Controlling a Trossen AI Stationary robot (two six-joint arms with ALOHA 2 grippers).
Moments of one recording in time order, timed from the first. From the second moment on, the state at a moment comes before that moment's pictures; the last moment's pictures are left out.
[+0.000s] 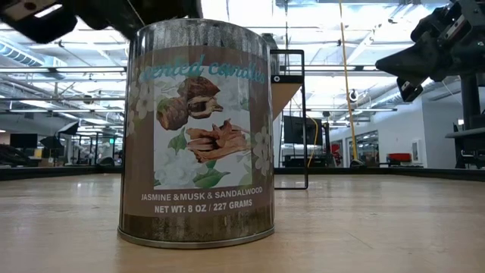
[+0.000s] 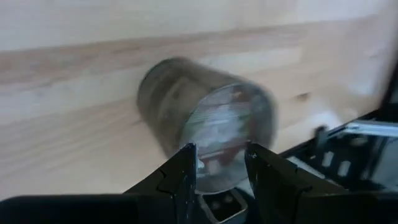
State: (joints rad) left arm -0.54 1.90 1.46 -0.58 -0.12 -2.00; right arm -0.20 0.00 0.12 -0.12 -0.13 0.33
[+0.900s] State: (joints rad) left arm -0.51 1.85 1.47 -0.70 -0.10 -2.04; right arm -0.20 0.00 0.12 -0.12 -0.13 0.32
